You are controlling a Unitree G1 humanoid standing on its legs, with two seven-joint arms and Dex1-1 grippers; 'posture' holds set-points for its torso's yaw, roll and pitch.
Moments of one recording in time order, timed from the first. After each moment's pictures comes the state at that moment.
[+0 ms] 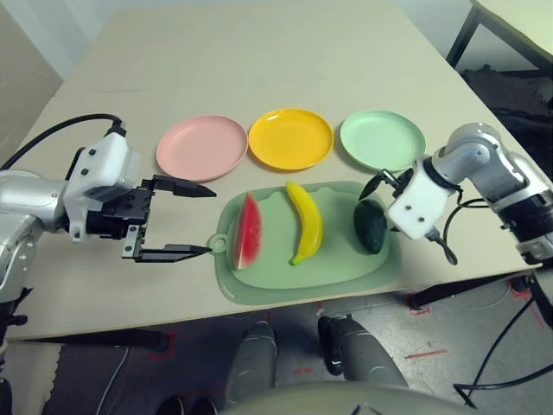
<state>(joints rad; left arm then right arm) -0.18 1.13 0.26 -0.24 -0.58 0.33 -1.45 -0.89 -0.75 0.50 0.33 -0.20 -0.60 1.55</state>
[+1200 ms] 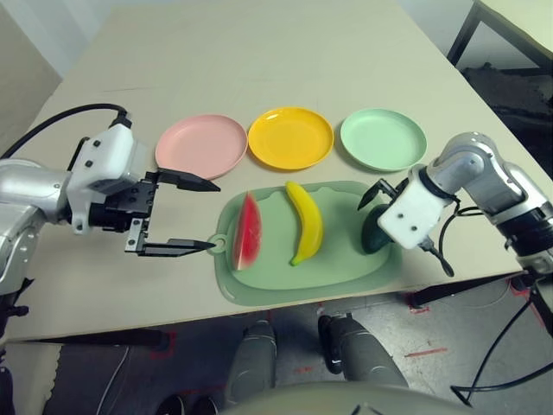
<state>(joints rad) -0.24 1.15 0.23 -0.26 -0.58 0.35 -1.46 -0.82 -0.77 0.50 0.17 -0.21 -0.41 1.60</state>
